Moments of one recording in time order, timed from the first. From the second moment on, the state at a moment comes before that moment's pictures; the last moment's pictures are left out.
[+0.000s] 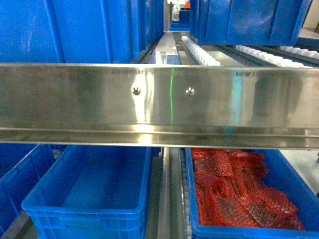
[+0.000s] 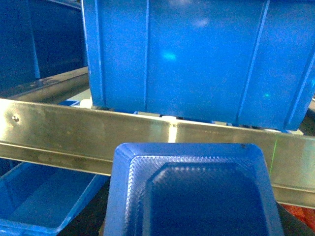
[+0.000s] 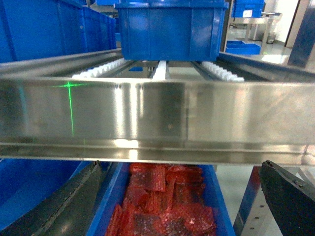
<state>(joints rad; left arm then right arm) -0.56 0.29 0.26 0.00 -0.69 -0.04 0.00 0.00 0.01 0.00 0.00 0.00</state>
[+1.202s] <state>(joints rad) -0.56 0.29 0.26 0.00 -0.69 -0.04 0.00 0.00 0.01 -0.01 0.00 0.00</state>
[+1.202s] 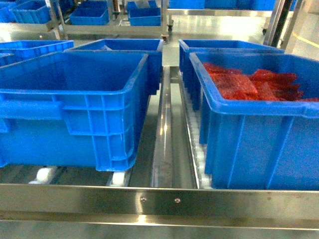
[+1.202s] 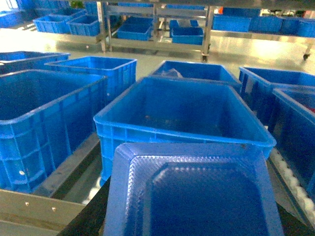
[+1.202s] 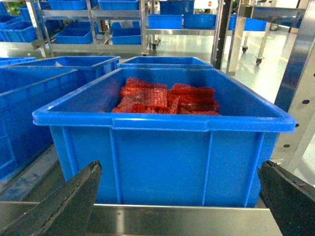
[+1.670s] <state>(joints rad) -0.56 0.29 0.26 0.00 -0.69 -0.04 0.00 0.00 0.01 0.00 0.00 0.00</state>
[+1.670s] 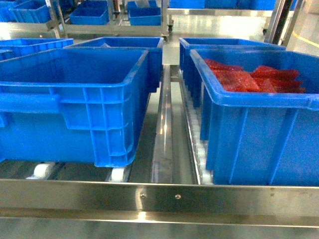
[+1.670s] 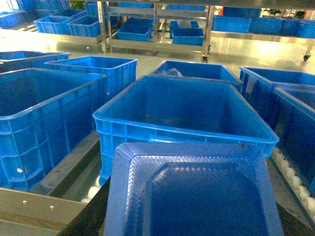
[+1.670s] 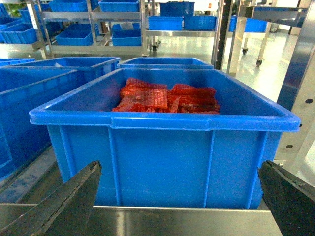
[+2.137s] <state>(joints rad) -0.56 0.30 0.26 0.00 -0.69 -0.04 0.00 0.00 0.01 -0.01 0.00 0.00</state>
